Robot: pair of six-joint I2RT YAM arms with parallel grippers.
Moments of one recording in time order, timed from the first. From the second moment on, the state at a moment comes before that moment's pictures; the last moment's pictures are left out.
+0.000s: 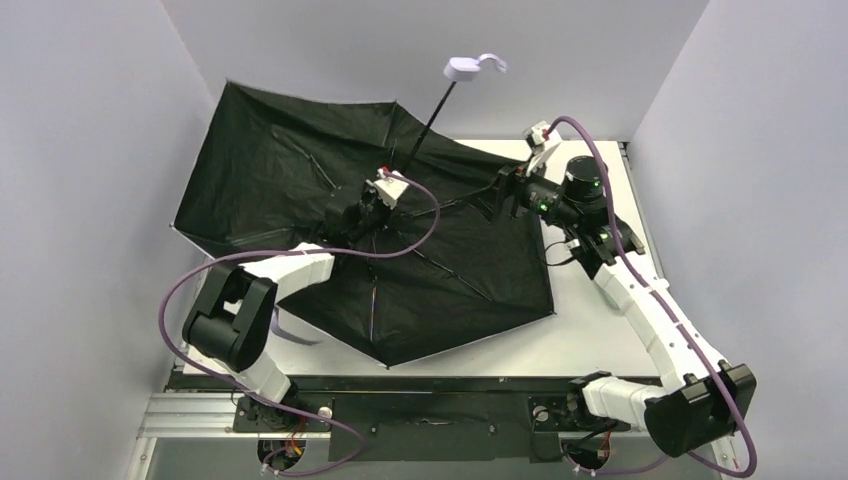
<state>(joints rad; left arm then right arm) -0.46 1.65 0.88 0.57 0.10 0.28 0.36 1.20 1.17 -0.12 -0.55 0.22</state>
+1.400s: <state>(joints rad) -0.33 1.51 1.54 -0.11 0.55 1.96 0.47 1.14 1.52 -0.85 -0.55 0.06</state>
